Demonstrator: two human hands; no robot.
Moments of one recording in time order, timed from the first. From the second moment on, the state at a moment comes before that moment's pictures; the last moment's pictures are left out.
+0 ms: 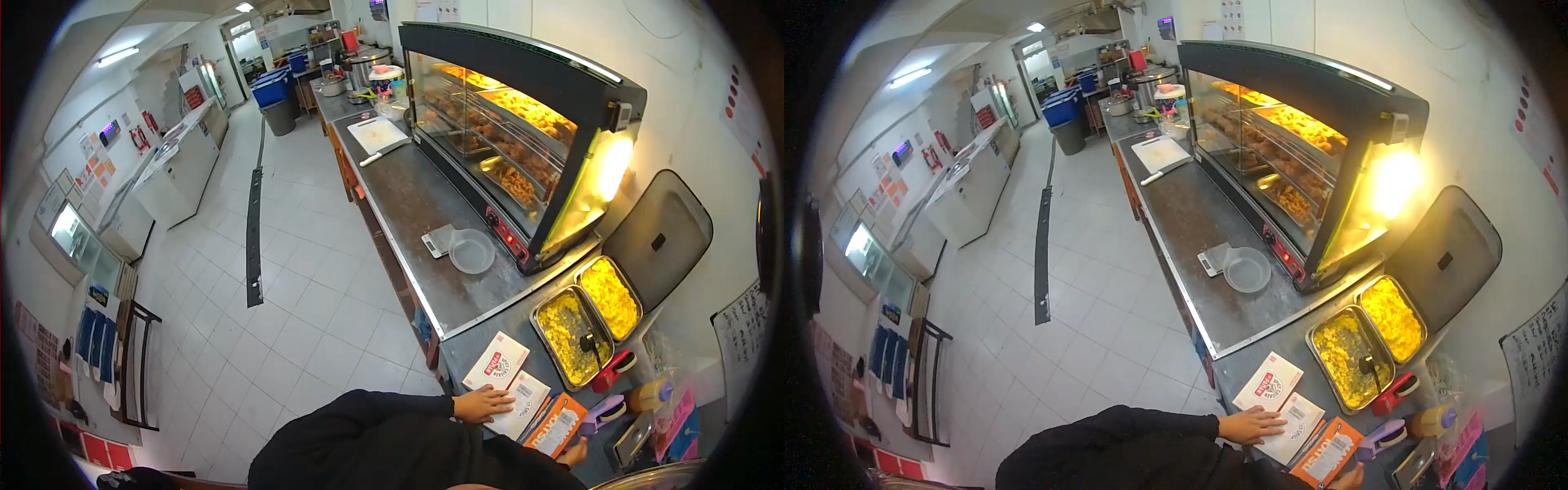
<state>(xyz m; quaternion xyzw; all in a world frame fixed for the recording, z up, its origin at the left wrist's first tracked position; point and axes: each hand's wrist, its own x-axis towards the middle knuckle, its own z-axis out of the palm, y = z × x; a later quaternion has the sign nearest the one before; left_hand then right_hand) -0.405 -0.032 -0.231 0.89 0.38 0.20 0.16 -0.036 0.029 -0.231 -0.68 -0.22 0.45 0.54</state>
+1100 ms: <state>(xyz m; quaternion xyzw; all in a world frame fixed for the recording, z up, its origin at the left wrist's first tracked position) -0.426 -0.014 -0.205 0.92 0.31 0.14 0.18 -0.258 -0.119 -0.270 -0.65 -0.32 0.40 0.56</state>
